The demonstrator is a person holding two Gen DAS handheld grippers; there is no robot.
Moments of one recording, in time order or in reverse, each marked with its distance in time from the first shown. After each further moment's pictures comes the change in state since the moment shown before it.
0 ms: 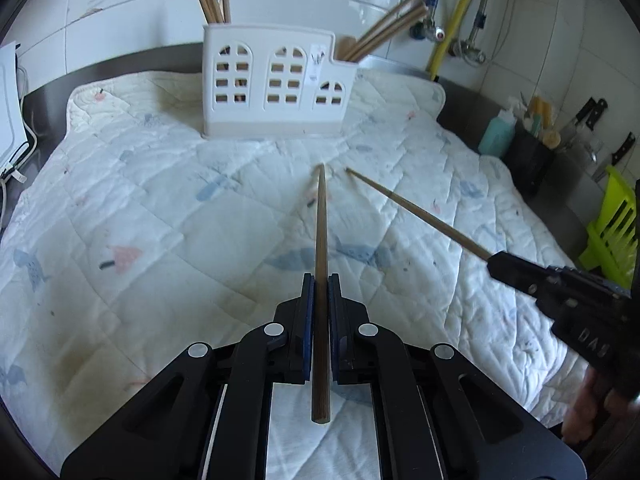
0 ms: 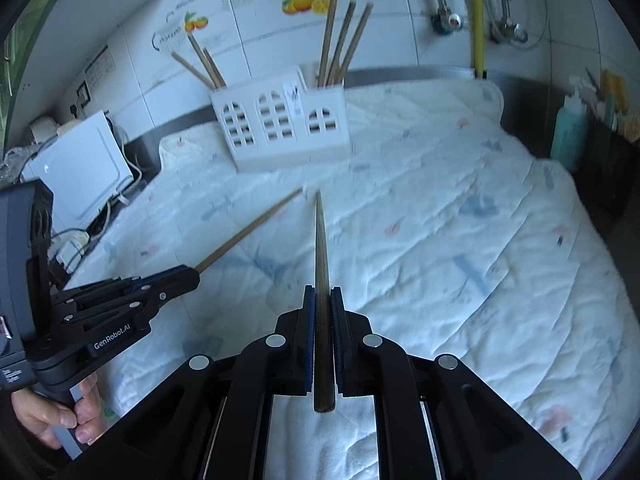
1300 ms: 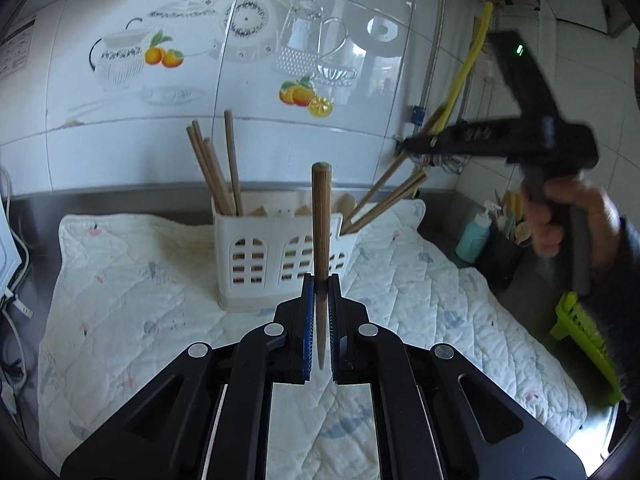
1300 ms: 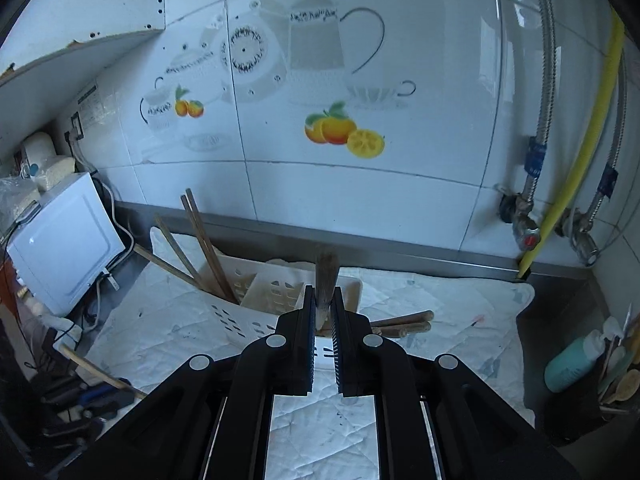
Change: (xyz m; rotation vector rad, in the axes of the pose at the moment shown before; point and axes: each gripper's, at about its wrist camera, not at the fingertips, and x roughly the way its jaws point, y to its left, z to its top) left arm -0.056 0.039 0.134 0.072 -0.253 -0.114; right arm 0.047 0.021 0.274 -0.183 -0.024 0.001
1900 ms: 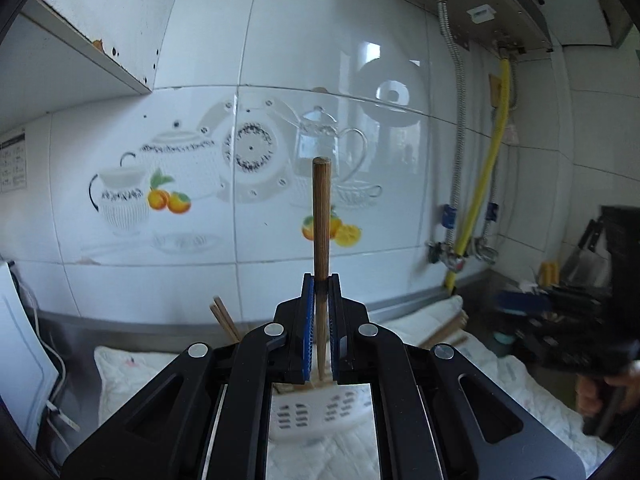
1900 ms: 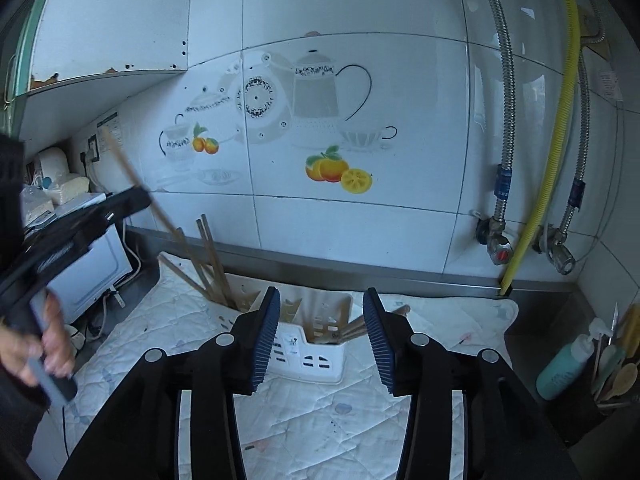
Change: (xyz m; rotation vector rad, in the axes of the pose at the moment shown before) left arm 0.008 -0.004 0.124 0.101 -0.237 0.135; right arm -0.056 -0.001 -0.030 -0.019 -0.179 -0.007
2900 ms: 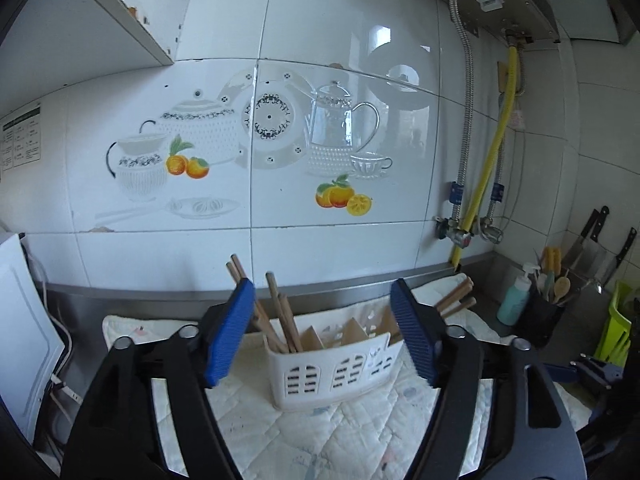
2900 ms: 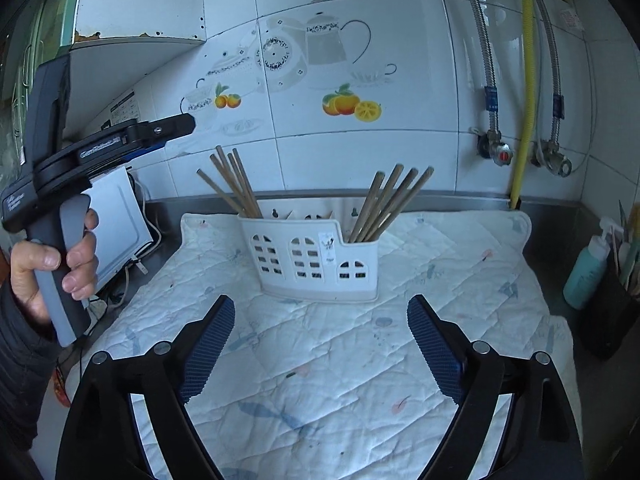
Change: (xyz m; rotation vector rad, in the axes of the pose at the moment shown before) left arm -0.027 0.007 -0.032 -0.026 0.070 0.010; right arm -0.030 0.038 -0.106 0.101 0.045 0.032
